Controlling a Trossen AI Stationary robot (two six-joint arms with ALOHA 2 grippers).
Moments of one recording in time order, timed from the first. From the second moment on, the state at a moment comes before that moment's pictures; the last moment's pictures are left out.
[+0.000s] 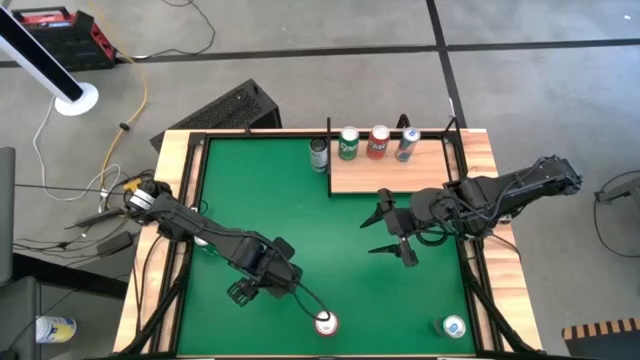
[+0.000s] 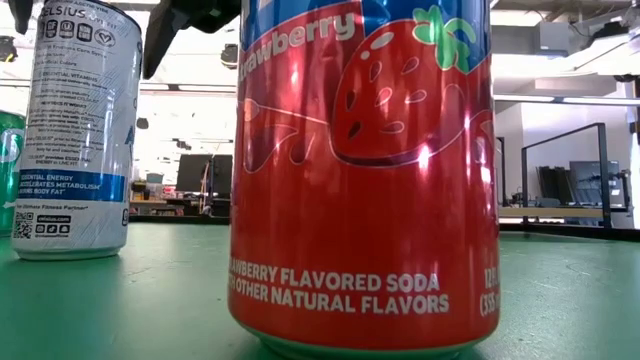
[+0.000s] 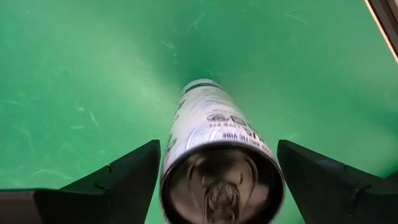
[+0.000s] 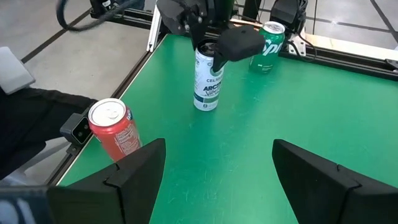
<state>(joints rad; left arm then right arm) -0.44 1.77 1.59 -1.22 0.05 0.27 0.28 1.15 1.11 -0.45 0.03 -0.03</state>
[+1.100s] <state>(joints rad) -0.45 1.76 1.74 -1.42 -0.09 -1.41 0.29 1.15 1.11 -0.57 0.02 -0.11</state>
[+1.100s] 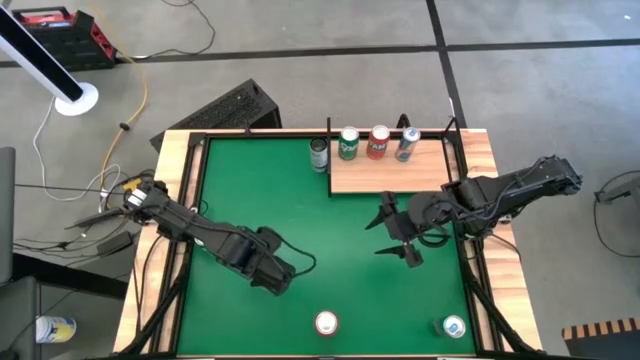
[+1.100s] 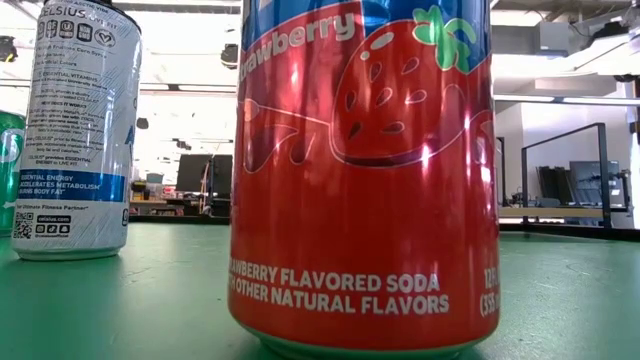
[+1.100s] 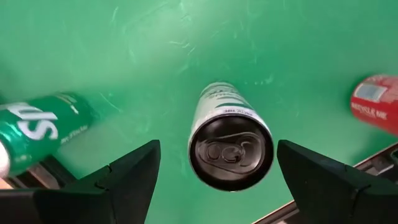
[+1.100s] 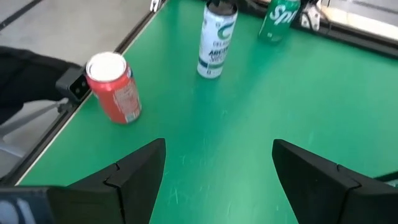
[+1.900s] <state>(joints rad) -0.46 1.77 1.63 -1.26 -0.03 -1.57 0.29 1.15 1.11 -0.68 0.02 -0.16</state>
